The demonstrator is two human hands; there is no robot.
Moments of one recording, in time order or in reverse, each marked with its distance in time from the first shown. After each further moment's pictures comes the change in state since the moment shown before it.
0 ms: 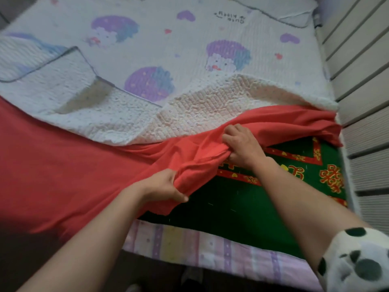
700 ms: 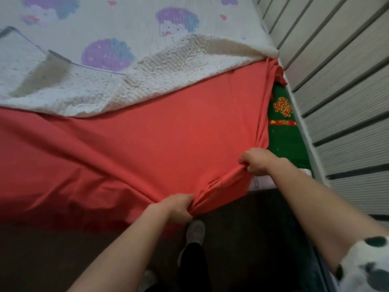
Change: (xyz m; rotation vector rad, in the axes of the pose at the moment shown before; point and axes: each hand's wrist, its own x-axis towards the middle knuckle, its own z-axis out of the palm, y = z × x) left_hand -0.095 -0.050 0.169 0.575 -0.381 0.166; right_hand -0.230 -0.091 -0.027 -0.030 -0.751 0.394
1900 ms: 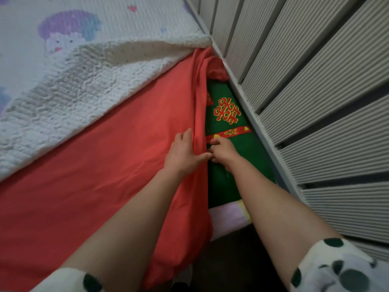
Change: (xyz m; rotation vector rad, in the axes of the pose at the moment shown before) left_hand 0.295 0.185 -0.135 -0.127 0.567 0.034; right_hand 0.121 0.194 0.063 1.602 0.337 0.595
